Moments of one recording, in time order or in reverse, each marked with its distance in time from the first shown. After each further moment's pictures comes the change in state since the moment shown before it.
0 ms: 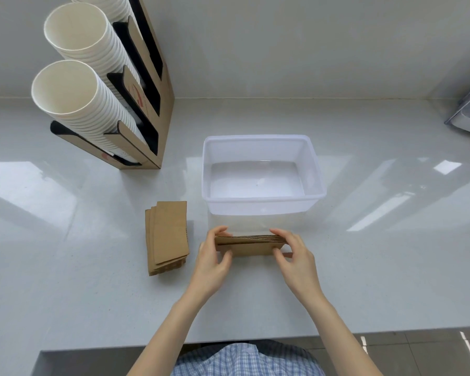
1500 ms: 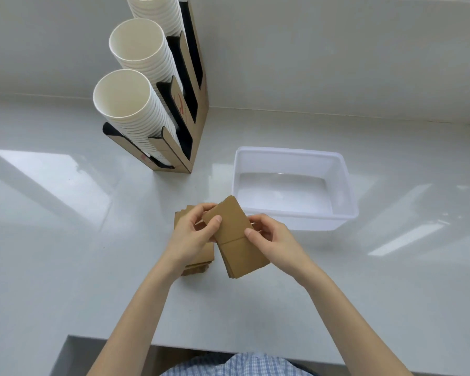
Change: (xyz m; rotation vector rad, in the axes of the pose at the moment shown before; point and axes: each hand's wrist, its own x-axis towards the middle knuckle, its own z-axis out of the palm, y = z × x) left_hand 0.013 0.045 -0.087 -0.301 0.103 -0.031; right_hand 0.030 -0.095 0.024 0.182 -0.480 0.030
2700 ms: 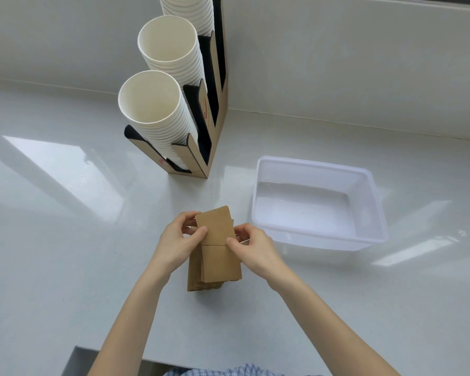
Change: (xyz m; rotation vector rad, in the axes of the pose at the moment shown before) left_hand 0.025 -0.020 -0.052 0.168 0.187 -0.156; right_hand 0.054 -0.015 0.058 -0.127 0.022 0.137
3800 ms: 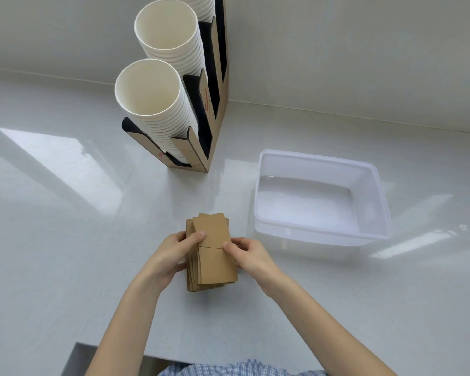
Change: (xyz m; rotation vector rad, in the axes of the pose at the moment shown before) left_hand 0.002 -0.028 -0.007 -0.193 -0.193 -0.403; right_hand 0.009 0.029 0.018 0.257 -0.140 0.199
